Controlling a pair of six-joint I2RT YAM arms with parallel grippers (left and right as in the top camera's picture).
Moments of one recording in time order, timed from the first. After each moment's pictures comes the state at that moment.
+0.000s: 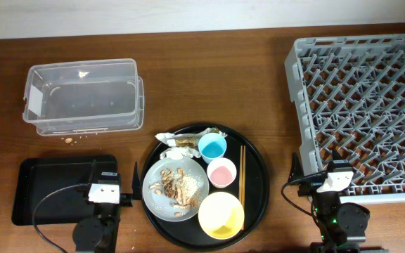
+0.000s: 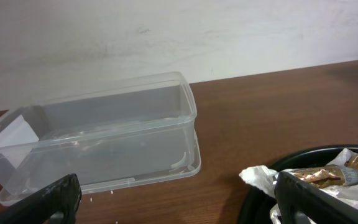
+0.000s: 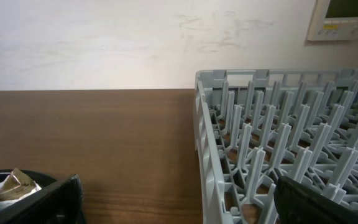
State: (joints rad) left arm -0.07 0.01 0.02 -0.09 -0.01 0.11; right arm -0.04 0.02 0.01 -0.07 -0.07 0.03
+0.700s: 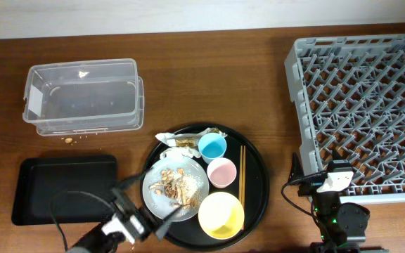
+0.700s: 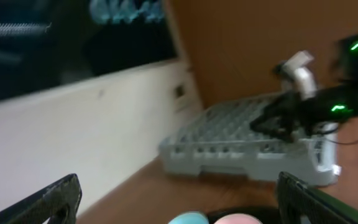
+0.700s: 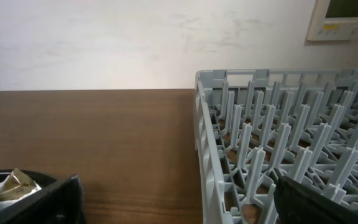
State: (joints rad) left arm -0.07 0.01 0.01 0.41 0.88 0.02; right arm -0.04 0.02 0.01 -0.07 -0.07 0.03
